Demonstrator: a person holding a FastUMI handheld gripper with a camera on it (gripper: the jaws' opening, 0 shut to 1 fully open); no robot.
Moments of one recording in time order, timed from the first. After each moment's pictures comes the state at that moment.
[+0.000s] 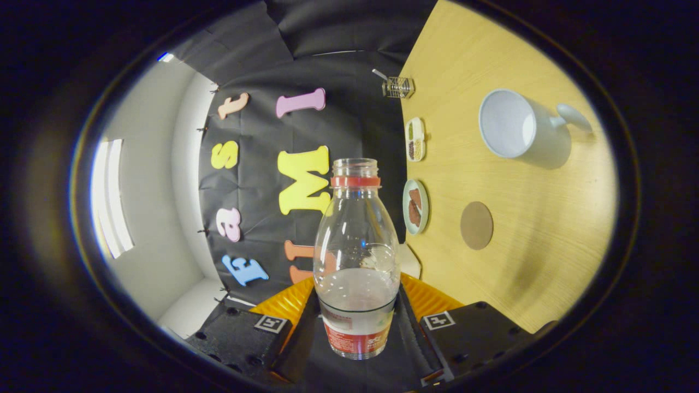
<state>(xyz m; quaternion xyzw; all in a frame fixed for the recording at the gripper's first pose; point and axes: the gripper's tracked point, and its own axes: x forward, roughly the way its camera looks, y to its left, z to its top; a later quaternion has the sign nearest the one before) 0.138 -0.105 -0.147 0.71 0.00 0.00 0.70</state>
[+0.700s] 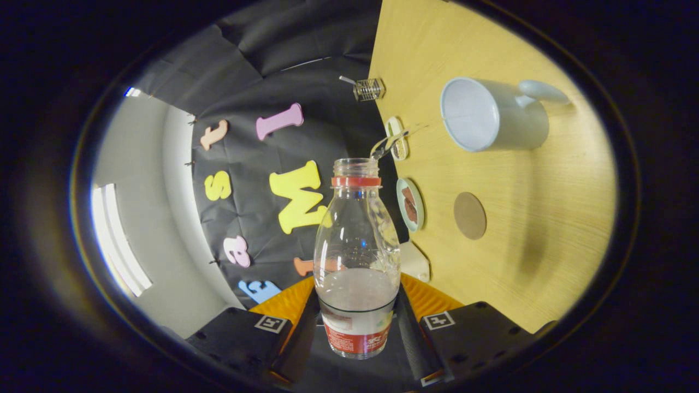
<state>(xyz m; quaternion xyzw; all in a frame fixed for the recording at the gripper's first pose) 0.134 -0.124 -0.161 0.77 -0.01 -0.01 0.63</state>
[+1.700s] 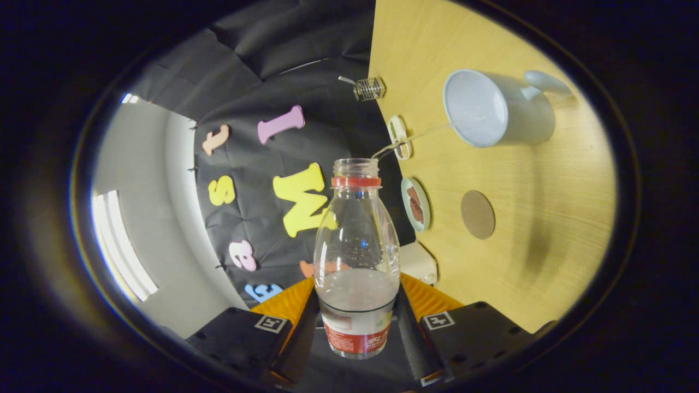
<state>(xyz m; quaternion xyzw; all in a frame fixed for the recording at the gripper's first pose) 0.143 -0.127 -0.154 0.78 -0.03 0.00 0.62</state>
